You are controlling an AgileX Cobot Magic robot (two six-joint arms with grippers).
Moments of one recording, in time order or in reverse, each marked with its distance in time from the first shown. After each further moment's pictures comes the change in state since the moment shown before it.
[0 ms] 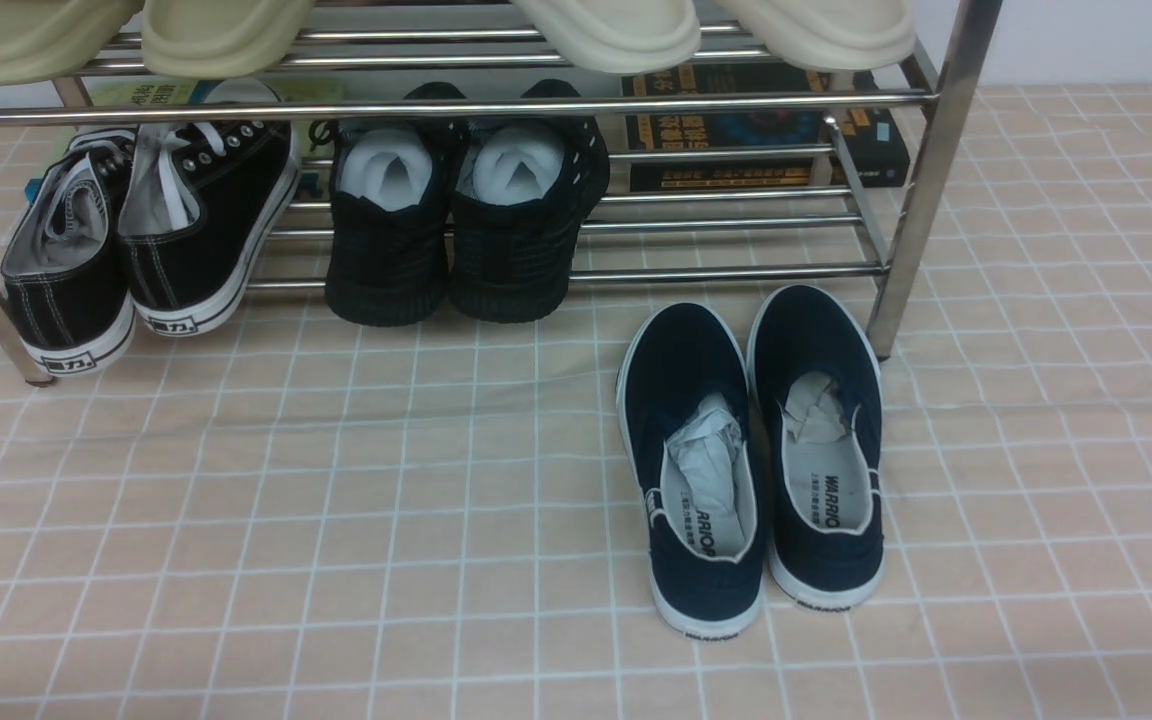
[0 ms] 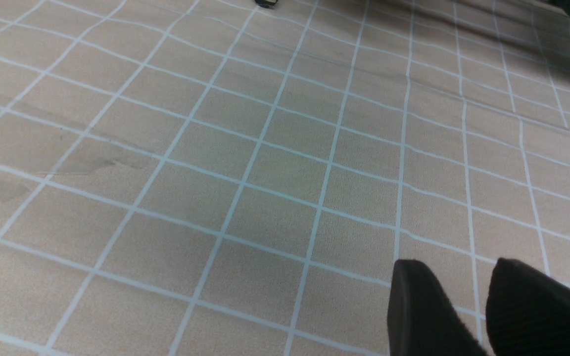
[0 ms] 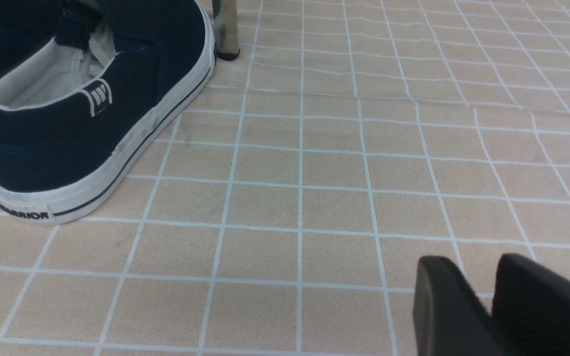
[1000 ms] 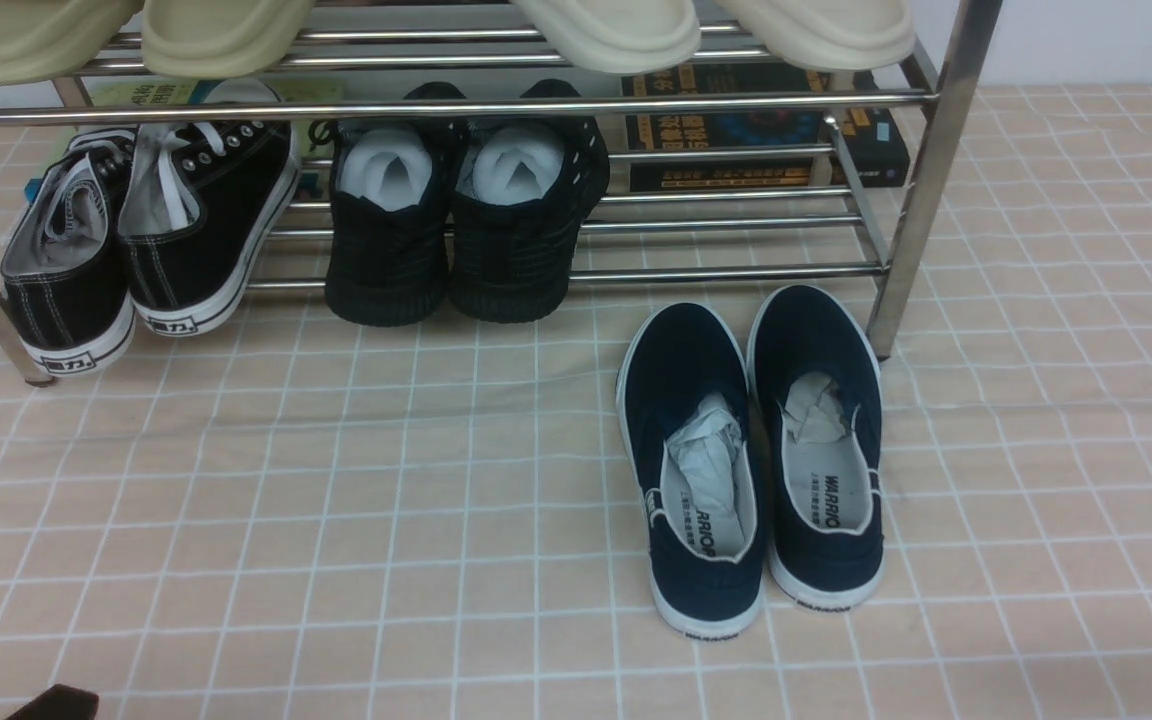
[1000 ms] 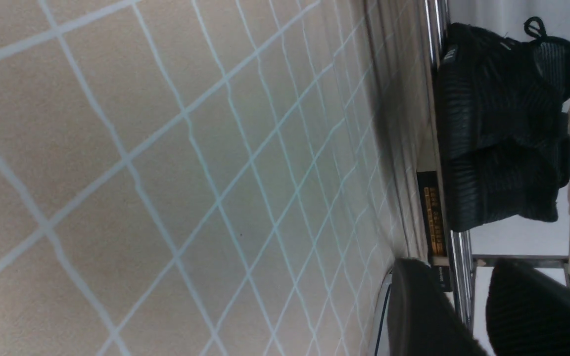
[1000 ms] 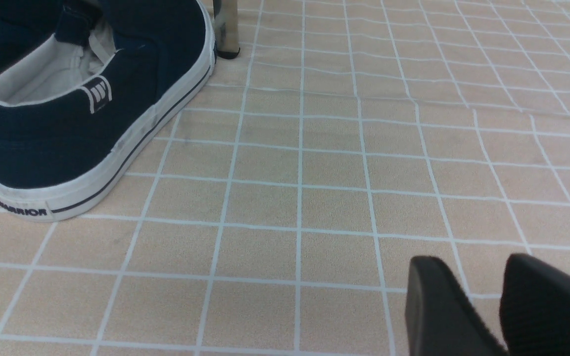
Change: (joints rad) right arm 0.000 0.000 0.000 0.000 0.000 -0.011; left arm 0.000 0.000 0.003 -0.509 -0.041 -0.568
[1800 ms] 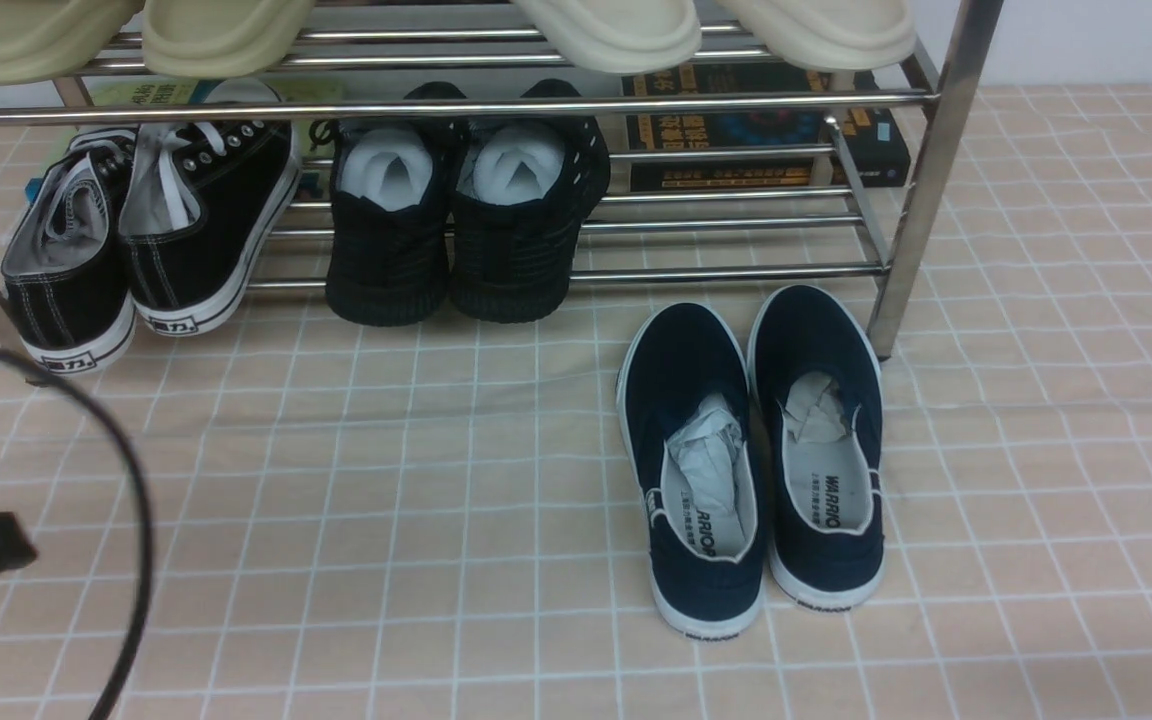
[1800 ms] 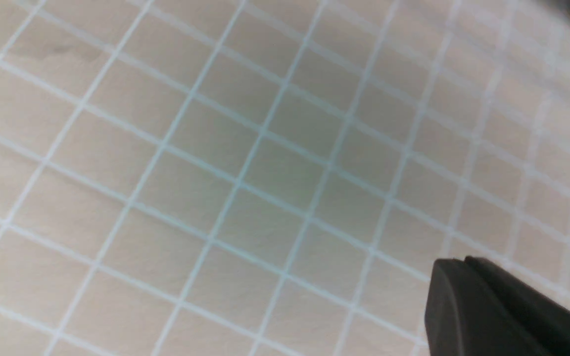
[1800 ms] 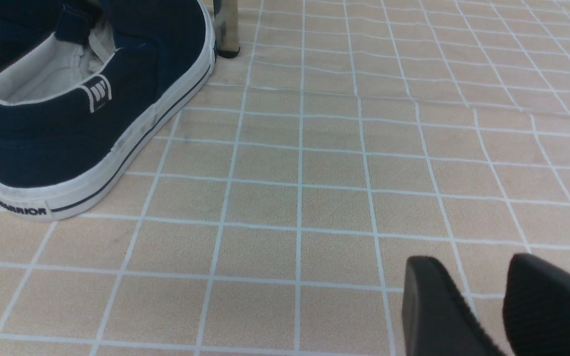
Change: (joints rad) right arm 0.000 0.000 0.000 -0.001 0.001 -0.001; left arm -0.060 0.841 -0.640 0.440 0.438 0.382
